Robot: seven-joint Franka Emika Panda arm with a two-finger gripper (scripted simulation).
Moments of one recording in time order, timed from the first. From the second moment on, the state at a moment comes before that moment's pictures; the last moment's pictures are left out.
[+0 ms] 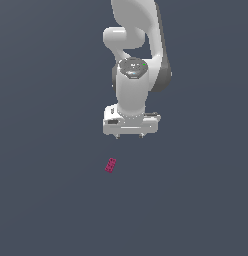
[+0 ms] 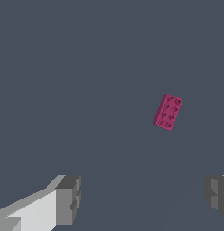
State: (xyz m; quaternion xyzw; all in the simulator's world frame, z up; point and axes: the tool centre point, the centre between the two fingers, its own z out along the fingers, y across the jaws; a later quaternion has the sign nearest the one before) arm 0.000 0.023 0.172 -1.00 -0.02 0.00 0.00
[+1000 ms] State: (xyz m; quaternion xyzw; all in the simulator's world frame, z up) arm 0.008 0.021 0.182 -1.00 0.01 -0.01 0.01
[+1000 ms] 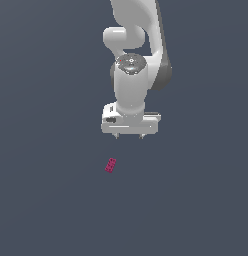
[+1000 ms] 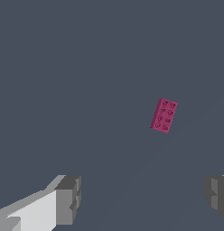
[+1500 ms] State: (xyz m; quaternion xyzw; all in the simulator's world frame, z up) arm 0.029 -0.006 0.145 -1.00 0.06 -0.01 0.01
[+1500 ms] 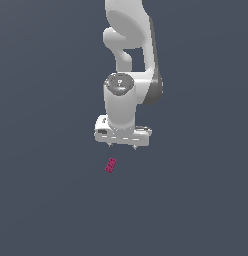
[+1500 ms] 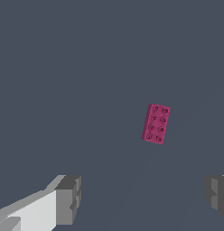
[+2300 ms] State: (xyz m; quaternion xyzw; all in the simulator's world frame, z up) arm 0.055 -0.063 0.065 -0.99 0.16 0.00 0.00
